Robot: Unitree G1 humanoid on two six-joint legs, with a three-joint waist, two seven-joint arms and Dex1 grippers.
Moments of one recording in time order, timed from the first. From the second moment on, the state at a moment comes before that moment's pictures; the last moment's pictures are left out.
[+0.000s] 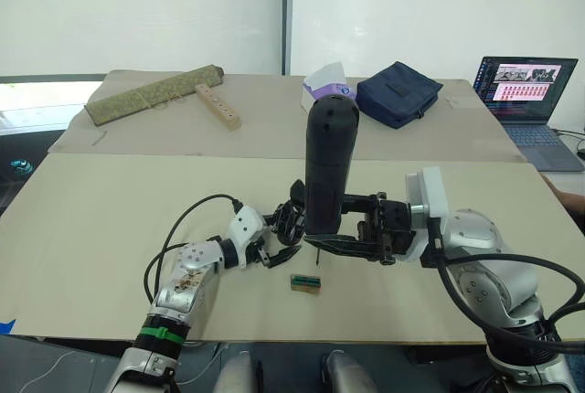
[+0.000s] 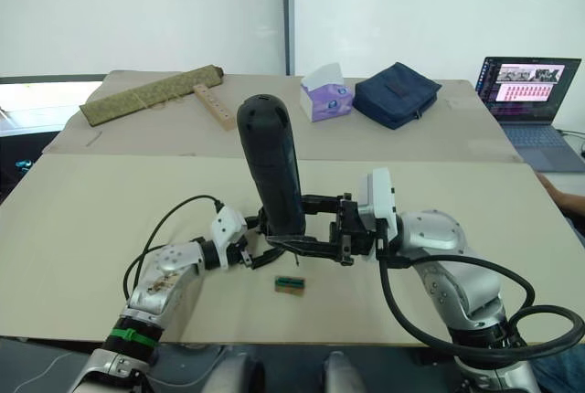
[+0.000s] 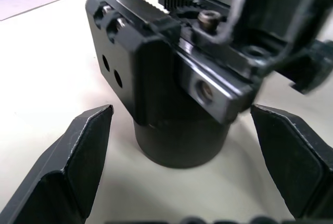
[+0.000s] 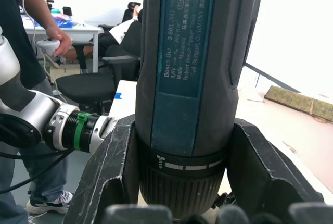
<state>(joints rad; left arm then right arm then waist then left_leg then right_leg) -0.31 0.32 -0.15 0.19 -0.15 0.07 -0.86 -0.34 -0.54 0.07 -0.48 0.69 0.35 1.02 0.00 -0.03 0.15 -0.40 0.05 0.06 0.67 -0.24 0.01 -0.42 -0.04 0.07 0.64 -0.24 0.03</state>
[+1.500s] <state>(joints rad) -0.39 0.34 -0.17 0.29 -0.16 0.05 -1.00 -0.72 -0.38 0.10 -0.36 0.78 0.56 0.86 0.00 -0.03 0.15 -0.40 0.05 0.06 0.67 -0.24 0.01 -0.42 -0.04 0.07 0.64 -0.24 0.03</state>
